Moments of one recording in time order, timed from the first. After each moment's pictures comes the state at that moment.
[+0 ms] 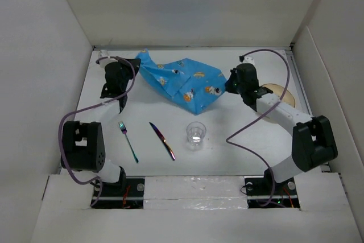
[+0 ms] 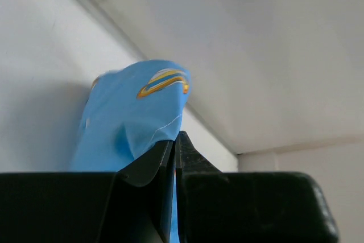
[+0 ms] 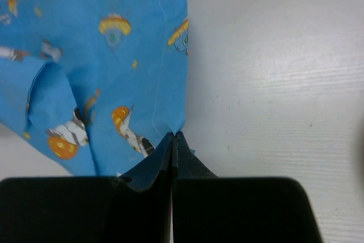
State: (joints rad) left arm -0.13 1.51 0.85 0.49 -0.06 -1.06; right arm 0.37 1.56 1.02 -0.04 0.16 0.47
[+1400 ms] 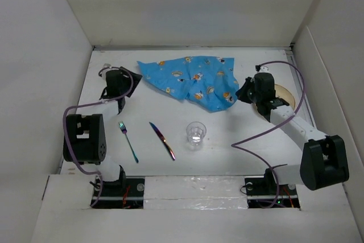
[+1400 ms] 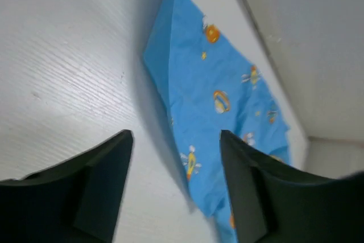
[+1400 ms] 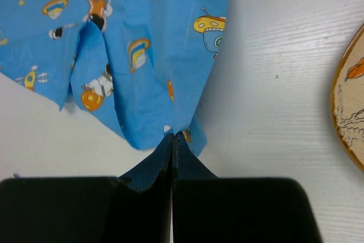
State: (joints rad) left arm 0.03 1.58 0.81 0.31 0.09 -1.02; right arm 0.23 1.33 0.82 -0.06 -0.04 0.50
